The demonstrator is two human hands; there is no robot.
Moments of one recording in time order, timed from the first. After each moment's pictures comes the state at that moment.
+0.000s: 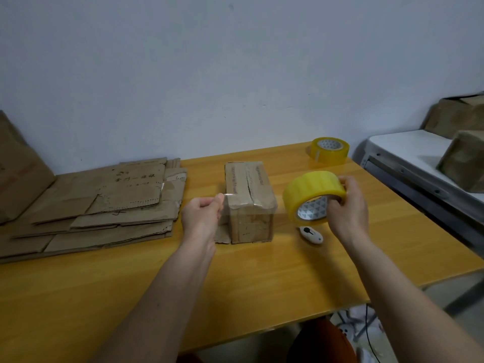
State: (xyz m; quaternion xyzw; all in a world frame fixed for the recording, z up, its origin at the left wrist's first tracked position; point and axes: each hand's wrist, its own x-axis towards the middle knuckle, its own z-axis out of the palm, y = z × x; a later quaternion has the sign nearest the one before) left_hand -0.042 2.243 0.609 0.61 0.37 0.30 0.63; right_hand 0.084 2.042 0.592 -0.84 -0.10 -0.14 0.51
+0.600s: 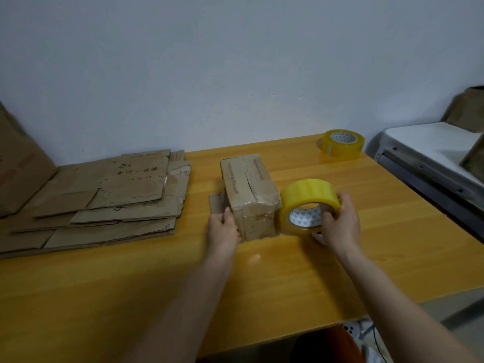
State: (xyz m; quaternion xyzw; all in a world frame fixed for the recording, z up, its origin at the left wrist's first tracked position) left_hand -0.019 2.238 0.559 0.60 0.41 0.21 0.65; right_hand 0.089 2.065 0.550 -0.84 -0.10 -0.08 0.52
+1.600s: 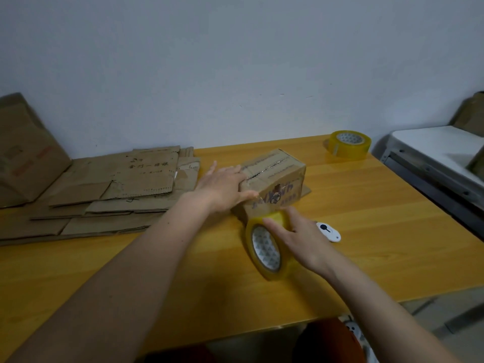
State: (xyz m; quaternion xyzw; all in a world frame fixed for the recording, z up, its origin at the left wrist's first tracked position) left_hand 0.001 2.302 0.626 0.99 0.10 -0.02 -0.01; right_hand 0.011 2.100 0.592 -0.84 -0.29 0.17 0.42
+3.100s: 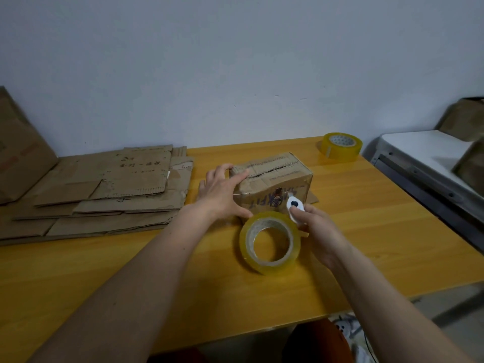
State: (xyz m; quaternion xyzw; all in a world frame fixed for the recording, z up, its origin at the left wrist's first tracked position) left_hand 0.007 2.299 0.595 0.97 0.17 0.05 0.16; right_hand 0.059 2.083 0.564 -0.67 -0.08 0.29 0.68
